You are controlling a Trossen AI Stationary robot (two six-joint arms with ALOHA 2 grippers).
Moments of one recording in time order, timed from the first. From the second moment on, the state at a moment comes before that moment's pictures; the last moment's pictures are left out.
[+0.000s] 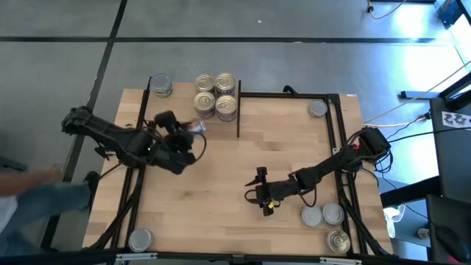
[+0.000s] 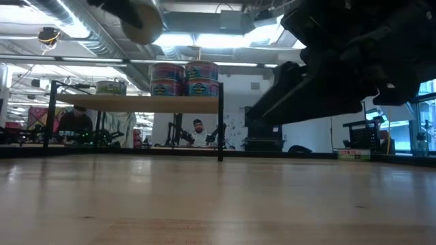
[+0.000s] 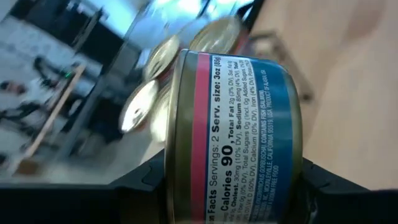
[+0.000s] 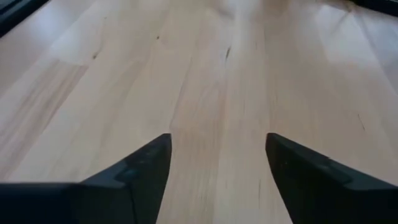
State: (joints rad) left arm -0.35 1.23 1.19 -1.11 -1.07 -0.34; right arm 0.43 1.75 0.77 0.41 0.31 -0.01
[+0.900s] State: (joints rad) left arm 0.16 1.23 1.00 -1.06 -0.92 -0.13; right arm 0.43 1.75 0.77 0.44 0.32 -0.05
